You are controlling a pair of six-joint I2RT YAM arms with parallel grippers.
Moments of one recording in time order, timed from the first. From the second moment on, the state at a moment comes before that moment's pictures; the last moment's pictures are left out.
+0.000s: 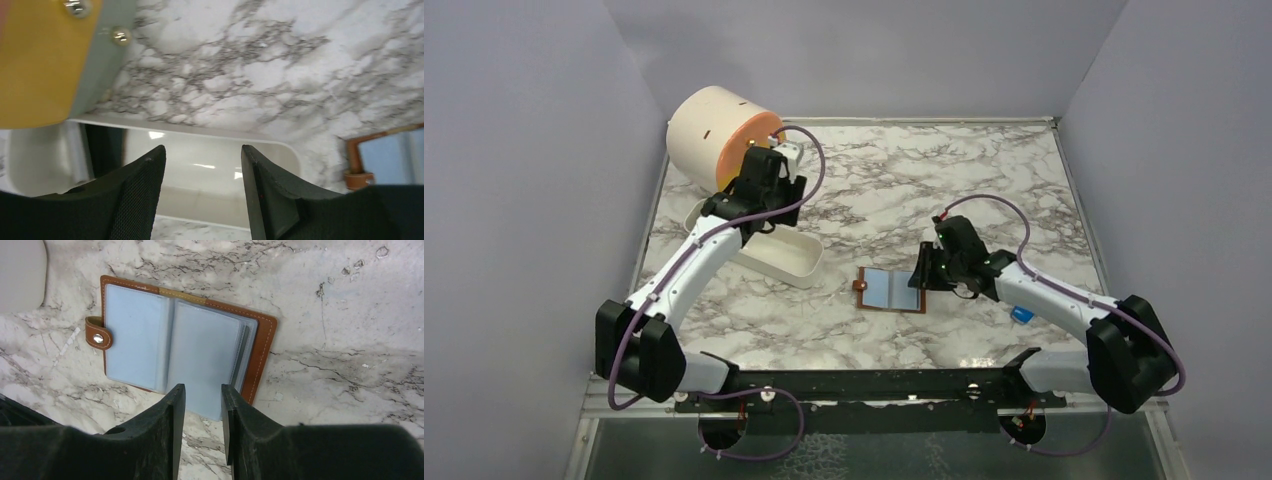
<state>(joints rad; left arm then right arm) -0.42 1.36 1.15 -0.53 -0.07 -0.05 0.58 1.28 0.66 -0.30 -0.10 0.58</state>
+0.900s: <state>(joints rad) -0.05 1.45 0.98 -0.39 -0.28 0.19 0.58 1.34 0.70 -0.29 -0.16 0.49</state>
